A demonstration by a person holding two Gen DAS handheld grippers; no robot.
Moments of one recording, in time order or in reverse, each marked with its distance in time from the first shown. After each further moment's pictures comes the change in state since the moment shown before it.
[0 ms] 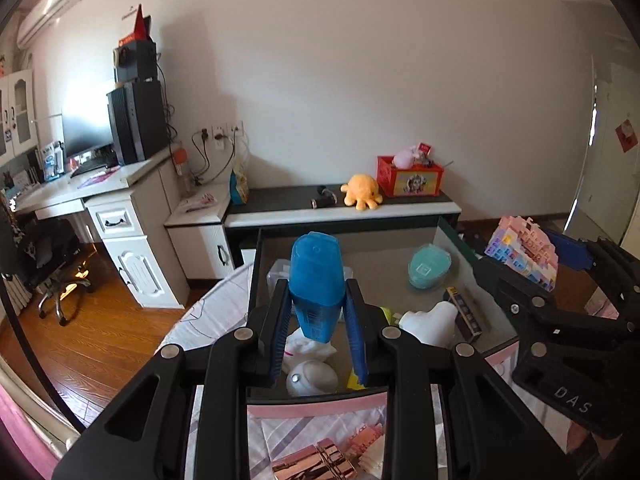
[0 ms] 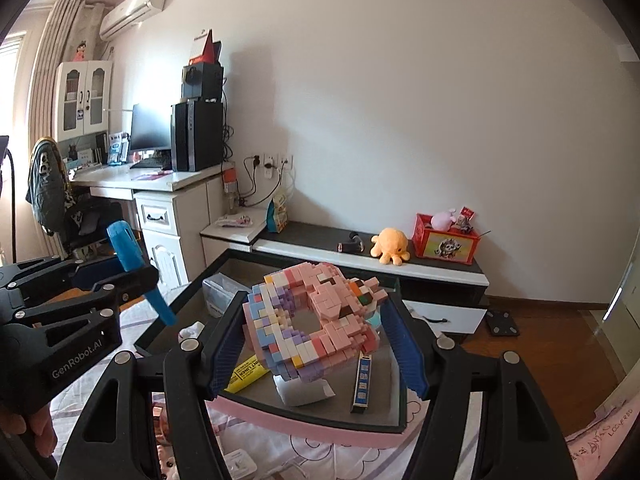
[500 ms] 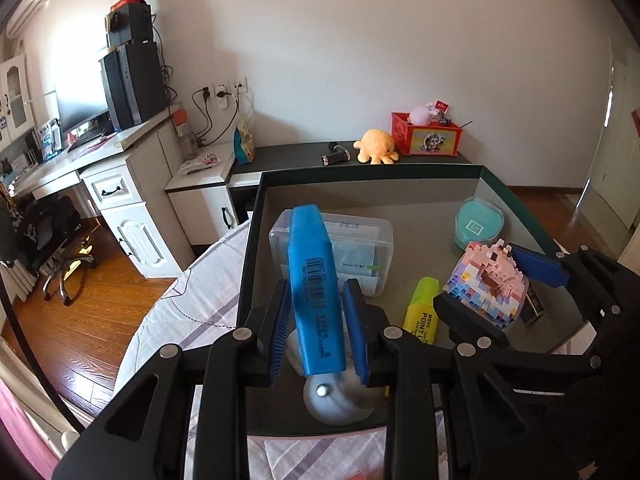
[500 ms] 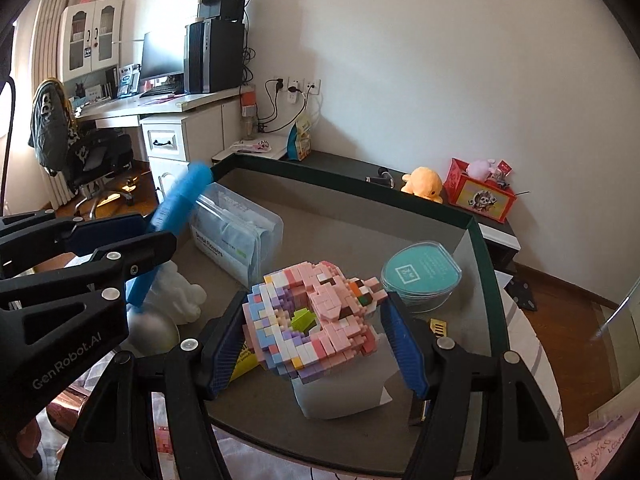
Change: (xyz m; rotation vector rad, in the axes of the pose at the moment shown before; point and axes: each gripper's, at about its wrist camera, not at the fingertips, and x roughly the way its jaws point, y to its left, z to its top) left arm 0.072 0.005 -0.023 -0.001 0.137 0.034; right arm 0.108 0.022 -0.037 -0.077 0.230 0.062
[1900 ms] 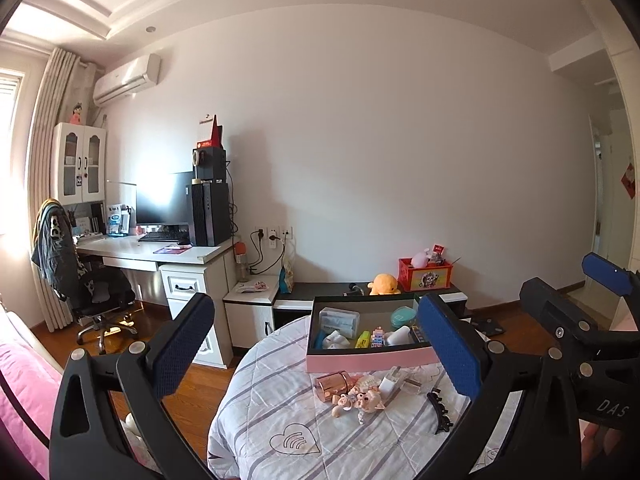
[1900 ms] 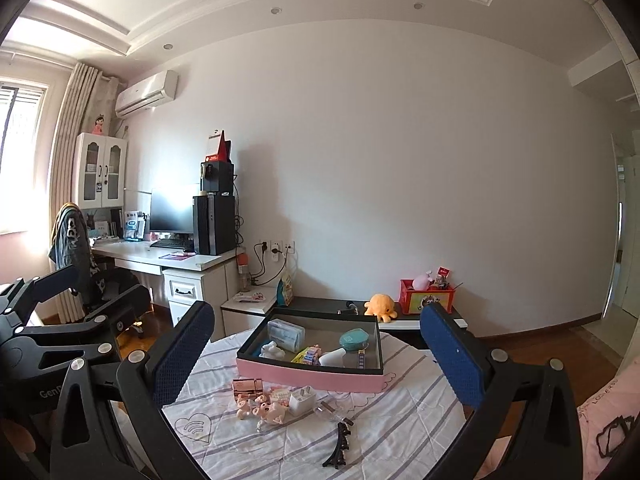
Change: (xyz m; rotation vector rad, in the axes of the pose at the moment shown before) left arm -0.391 -0.005 -0.118 -0.074 -0.568 0.103; right arm -0.385 0.053 -0.087 0.136 -0.571 -0.109
